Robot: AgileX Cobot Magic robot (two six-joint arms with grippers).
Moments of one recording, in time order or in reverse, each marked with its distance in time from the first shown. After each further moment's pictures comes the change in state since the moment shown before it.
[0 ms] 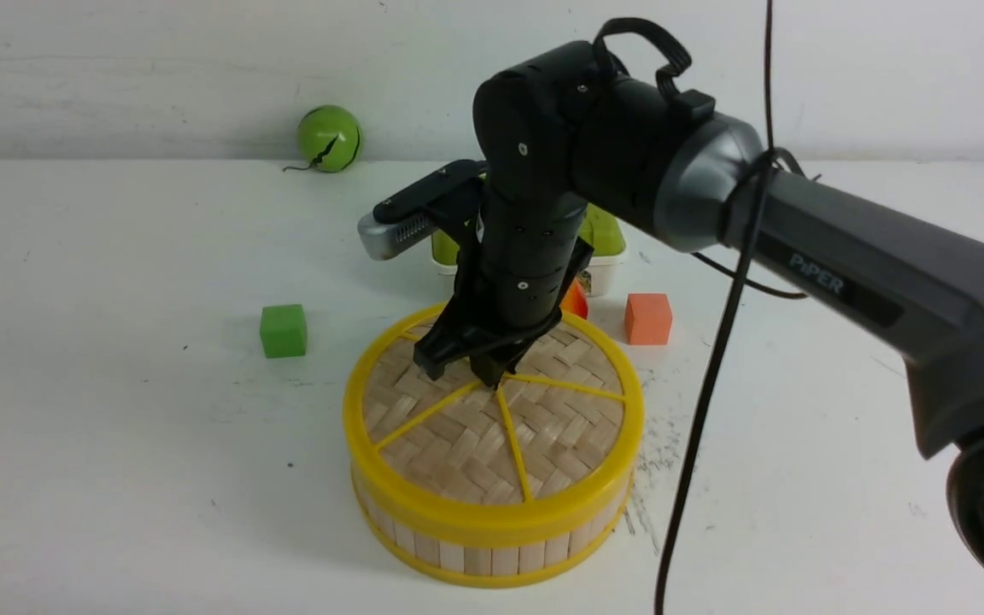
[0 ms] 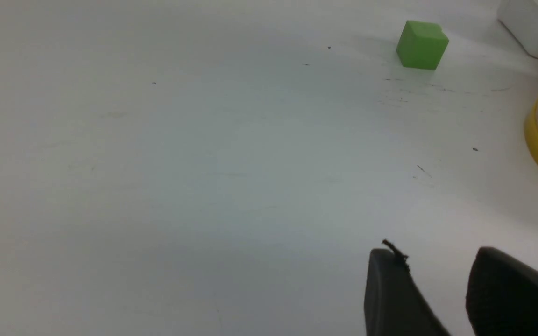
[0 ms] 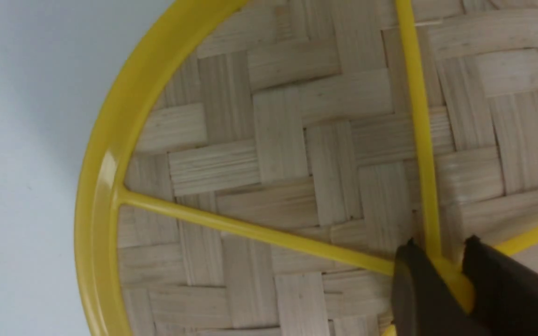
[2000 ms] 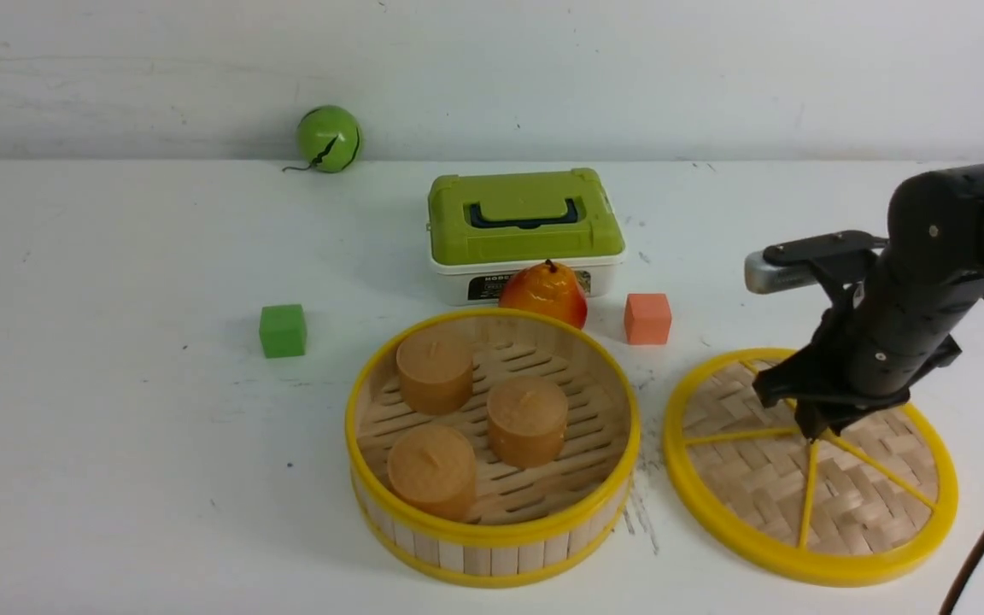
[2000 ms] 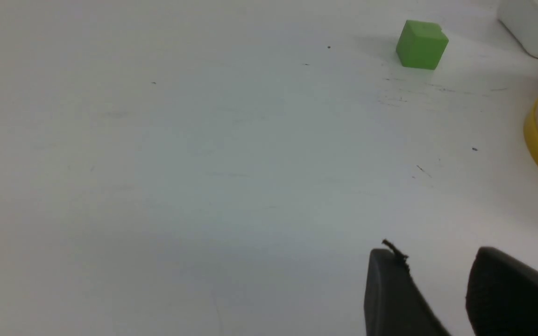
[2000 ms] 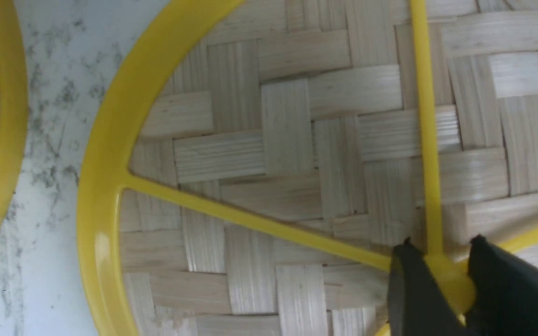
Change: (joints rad) right arm -0.493 -0.363 0.820 0.001 -0.434 0.048; left arm 0.000 0.000 0.000 0.000 0.000 0.000
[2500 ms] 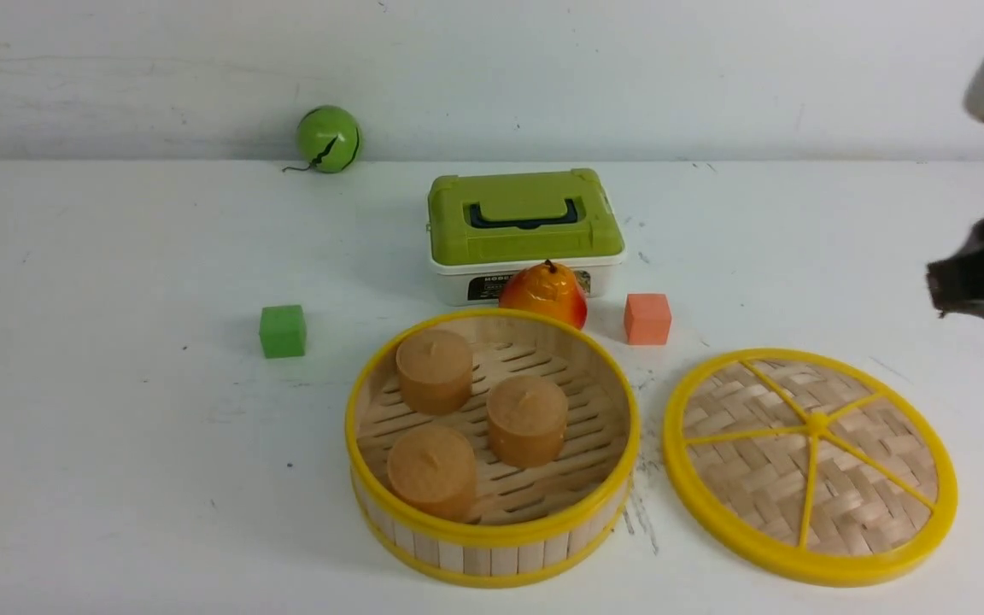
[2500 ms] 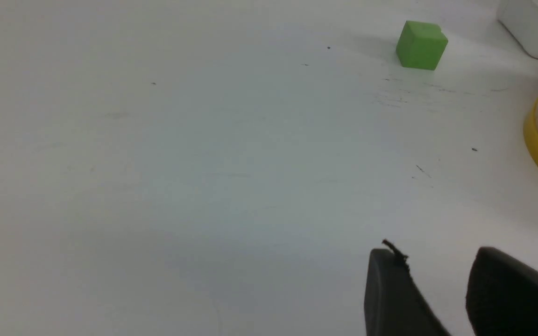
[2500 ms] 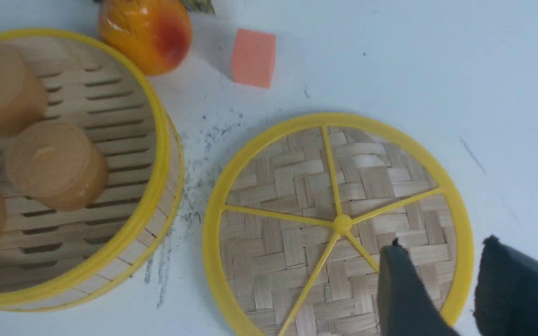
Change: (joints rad) right arm 0.000 -0.750 0.277 0.034 -0.097 0.012; left arm 0.000 0.000 0.000 0.000 0.000 0.000
